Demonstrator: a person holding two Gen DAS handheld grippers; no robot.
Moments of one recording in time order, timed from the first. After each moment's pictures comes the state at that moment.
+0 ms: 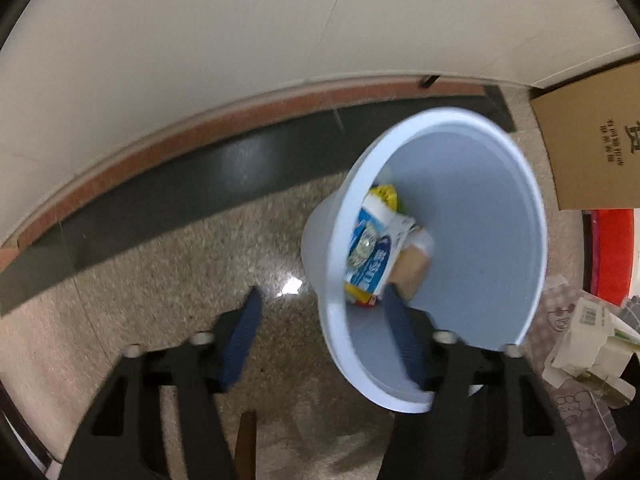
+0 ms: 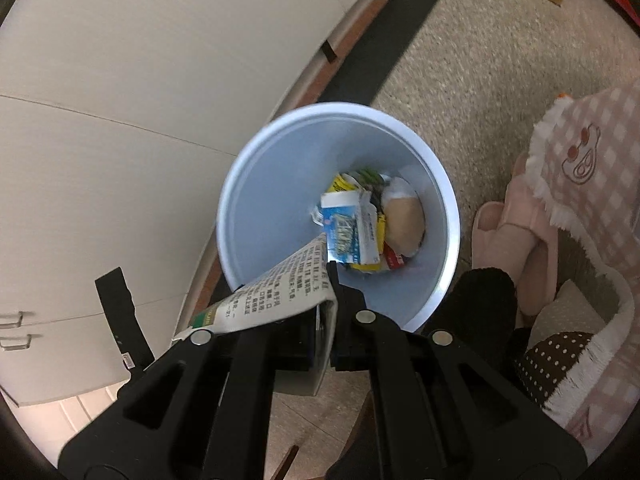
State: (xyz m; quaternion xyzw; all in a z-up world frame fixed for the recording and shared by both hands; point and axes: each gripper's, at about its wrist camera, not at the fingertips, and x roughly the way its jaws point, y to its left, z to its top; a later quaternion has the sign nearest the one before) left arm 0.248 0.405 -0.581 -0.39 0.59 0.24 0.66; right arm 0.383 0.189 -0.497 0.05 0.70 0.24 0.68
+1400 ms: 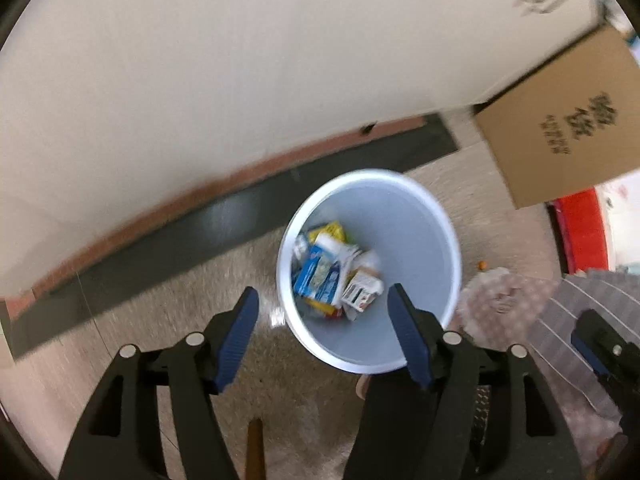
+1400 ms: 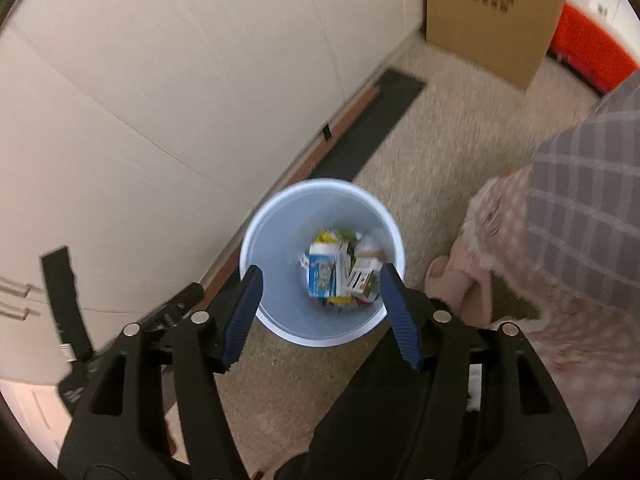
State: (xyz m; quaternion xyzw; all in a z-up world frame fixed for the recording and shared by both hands) left arm 0.243 0.387 -0.429 -0.32 0.54 0.21 0.75; right arm 0.329 0.164 -0.316 -0.01 0.55 0.24 0.80
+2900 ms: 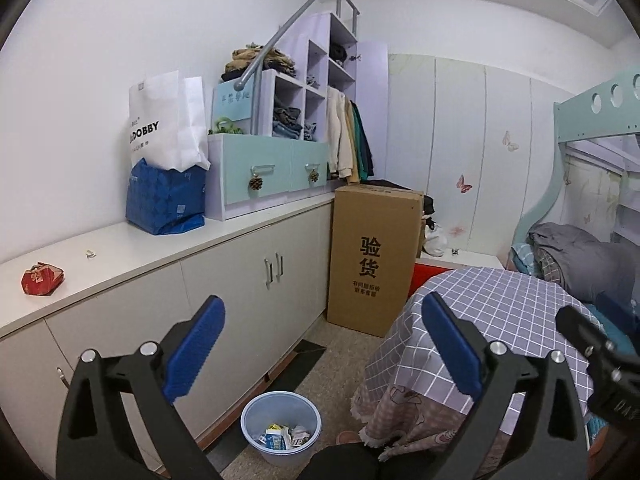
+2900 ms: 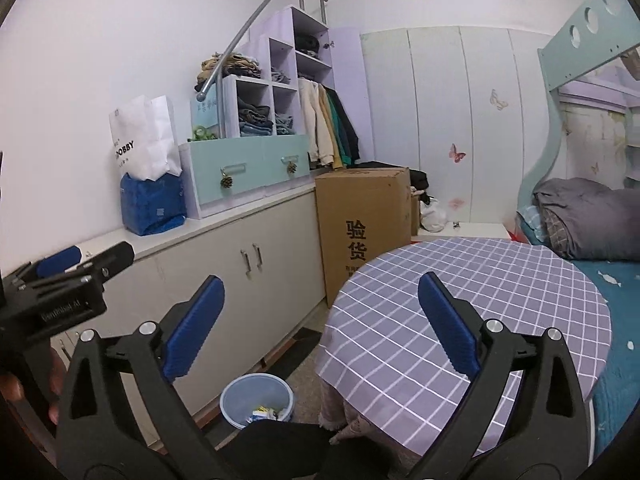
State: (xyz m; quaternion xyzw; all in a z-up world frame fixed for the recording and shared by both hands) left arm -0.014 0.106 0.032 -0.02 0.15 0.08 0.99; right arm -0.017 -0.114 -0.002 0.05 0.12 0.11 0.99
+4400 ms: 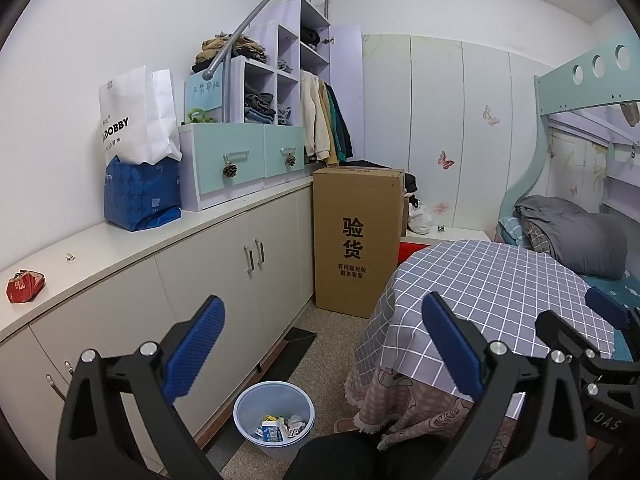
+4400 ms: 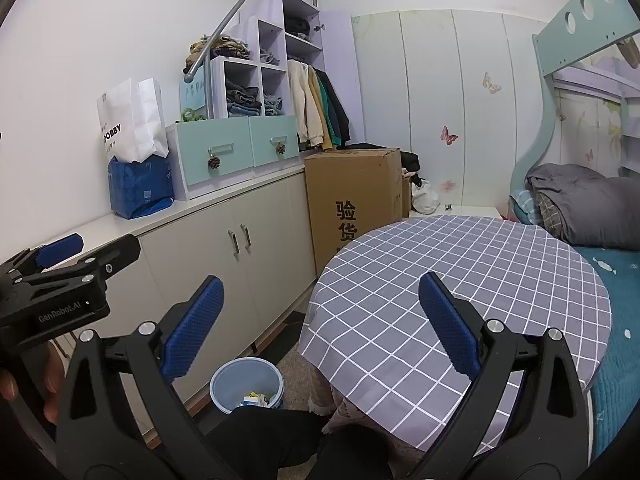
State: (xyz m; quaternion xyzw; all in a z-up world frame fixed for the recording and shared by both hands) left arm 0.006 0.079 0.007 0.01 0.17 0.05 0.98; right arm -0.005 -0.123 -0.032 0.05 0.15 0.11 0.98
